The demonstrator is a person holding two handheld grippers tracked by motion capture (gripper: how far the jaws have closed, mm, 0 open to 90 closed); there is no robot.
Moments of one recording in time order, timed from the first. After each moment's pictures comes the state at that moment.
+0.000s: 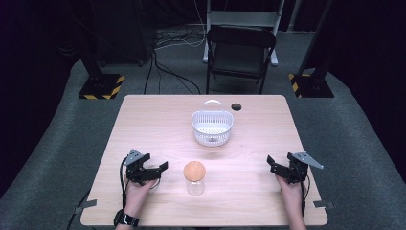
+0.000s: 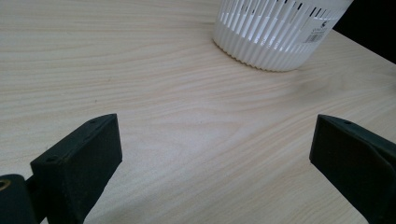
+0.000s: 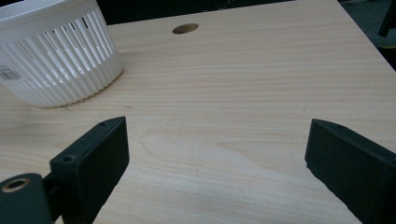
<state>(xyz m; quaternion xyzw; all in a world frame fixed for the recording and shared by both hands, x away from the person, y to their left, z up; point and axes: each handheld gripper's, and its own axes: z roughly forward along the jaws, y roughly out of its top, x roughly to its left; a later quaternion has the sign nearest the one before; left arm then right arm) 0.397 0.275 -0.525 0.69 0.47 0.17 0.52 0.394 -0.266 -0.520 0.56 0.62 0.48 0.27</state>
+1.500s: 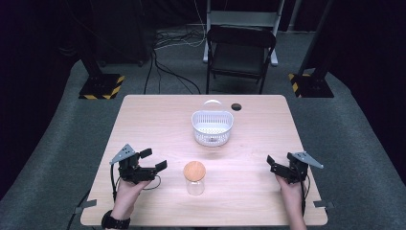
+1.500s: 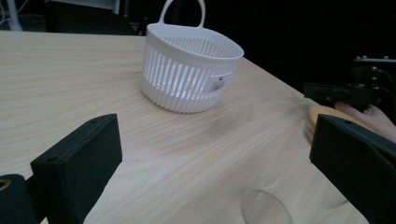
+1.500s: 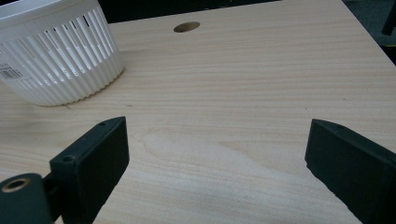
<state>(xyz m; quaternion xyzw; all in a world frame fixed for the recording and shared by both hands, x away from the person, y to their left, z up) 0.370 0.272 -0.455 0.70 0.38 0.11 0.59 0.395 -0.266 -0.520 0.56 0.62 0.48 0.27</state>
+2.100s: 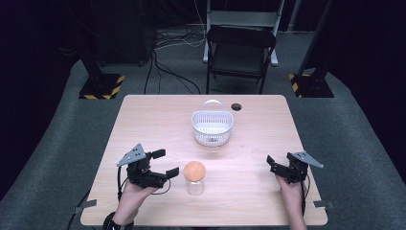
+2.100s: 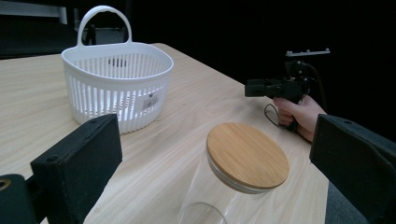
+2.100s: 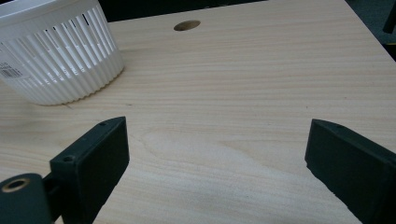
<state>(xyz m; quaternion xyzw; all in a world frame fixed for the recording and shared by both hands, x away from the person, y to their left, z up) 0.351 0.237 -0.423 0.73 0.31 0.08 0.61 0.396 -0.266 -0.520 0.56 0.62 0.48 0.26</state>
